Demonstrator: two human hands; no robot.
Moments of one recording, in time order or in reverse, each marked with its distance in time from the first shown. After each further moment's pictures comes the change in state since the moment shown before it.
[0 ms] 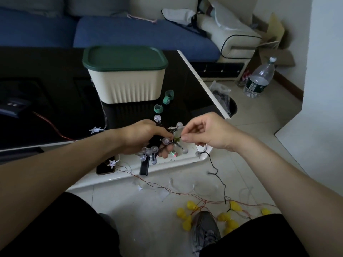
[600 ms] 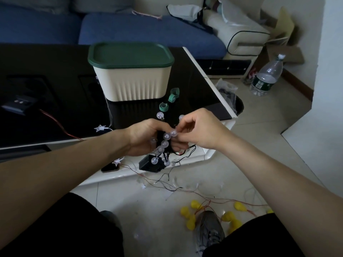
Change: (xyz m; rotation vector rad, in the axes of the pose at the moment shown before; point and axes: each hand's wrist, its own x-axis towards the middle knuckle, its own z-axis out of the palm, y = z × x) left_hand 0.004 -0.004 -0.002 -0.224 0.057 -0.104; right_hand 0.023 -0.010 0.029 -0.203 0.136 -0.115
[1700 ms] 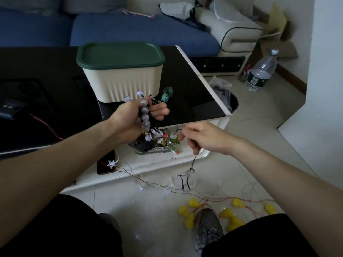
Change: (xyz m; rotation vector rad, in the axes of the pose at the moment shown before) left_hand 0.015 0.017 -0.016 -0.522 0.211 0.276; right_hand -0.018 0.029 -0.013 0.148 -0.227 0.245
